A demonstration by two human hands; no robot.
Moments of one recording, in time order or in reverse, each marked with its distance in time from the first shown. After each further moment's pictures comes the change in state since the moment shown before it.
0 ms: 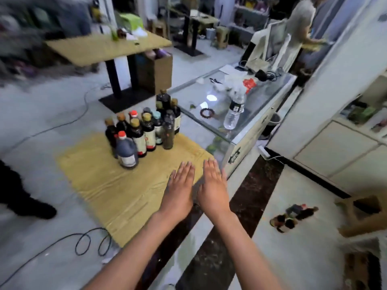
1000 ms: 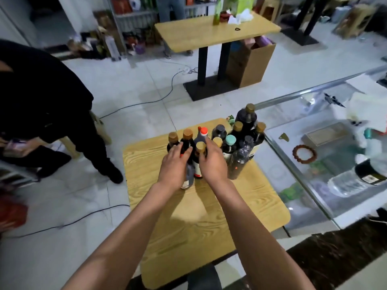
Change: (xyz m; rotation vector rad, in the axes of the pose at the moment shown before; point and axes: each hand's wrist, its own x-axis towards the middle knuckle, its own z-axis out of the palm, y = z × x) left_hand 0.161 -0.252 -0.053 0.198 0.063 -0.554; right_hand 0.308 -0.142 0.137 0.476 -0.207 -0.277
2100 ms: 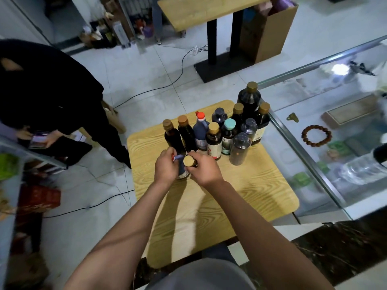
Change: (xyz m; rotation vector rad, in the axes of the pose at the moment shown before) left_hand -0.009 0.004 0.041 -0.401 0.143 -0.430; right_hand -0.026 0.044 0.016 0.079 -0.338 -0.088
